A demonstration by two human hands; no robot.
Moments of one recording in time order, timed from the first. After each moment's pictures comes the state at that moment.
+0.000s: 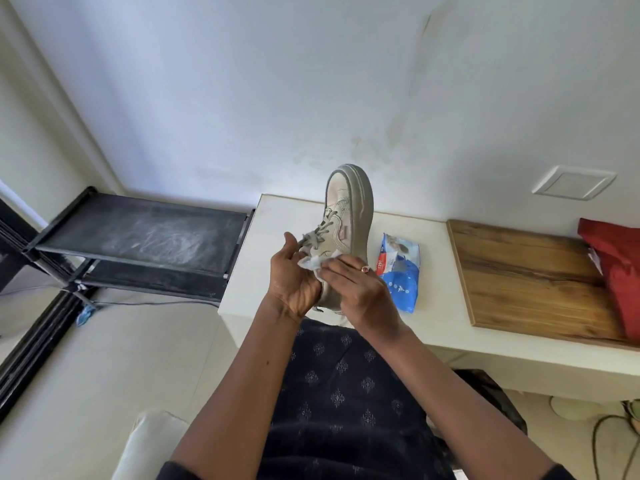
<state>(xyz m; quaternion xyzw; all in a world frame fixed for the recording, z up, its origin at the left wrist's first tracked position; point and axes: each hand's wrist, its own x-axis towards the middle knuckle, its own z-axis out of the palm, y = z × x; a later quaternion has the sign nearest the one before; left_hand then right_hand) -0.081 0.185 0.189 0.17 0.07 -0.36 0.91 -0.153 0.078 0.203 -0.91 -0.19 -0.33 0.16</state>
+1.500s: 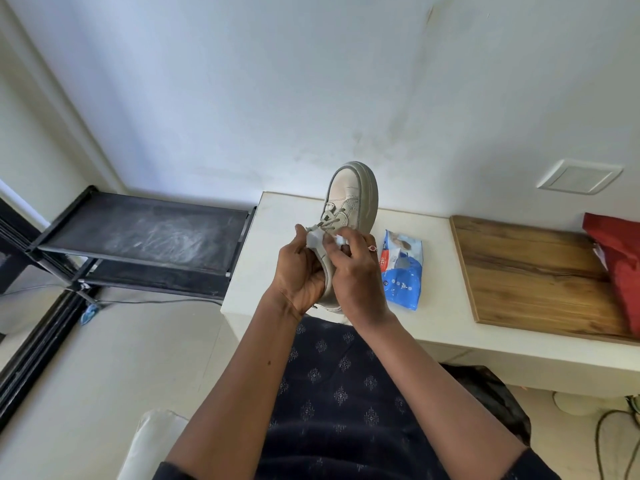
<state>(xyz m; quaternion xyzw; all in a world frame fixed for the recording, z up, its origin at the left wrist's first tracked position) -0.080 0.185 0.206 0.20 0.08 -0.38 0.90 -0.125 0.093 0.198 -0.94 -0.01 -0.32 0.15</state>
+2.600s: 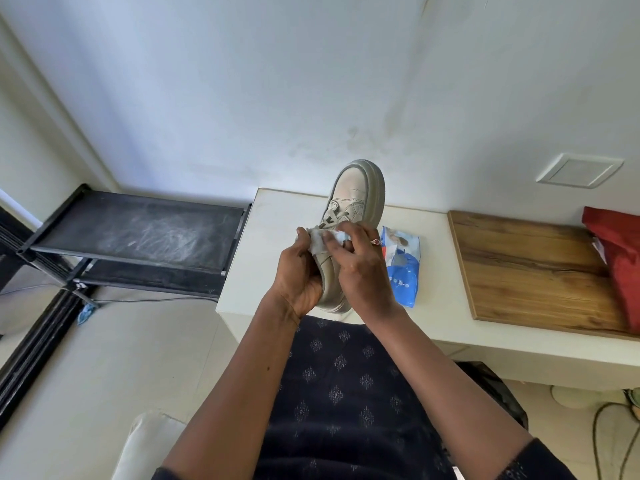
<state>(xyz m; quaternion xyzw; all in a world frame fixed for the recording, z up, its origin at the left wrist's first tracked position) -0.085 0.174 0.210 0.25 0.09 -0.39 0.88 -0.116 0.069 0.195 -0.92 -0.07 -0.36 0.14</state>
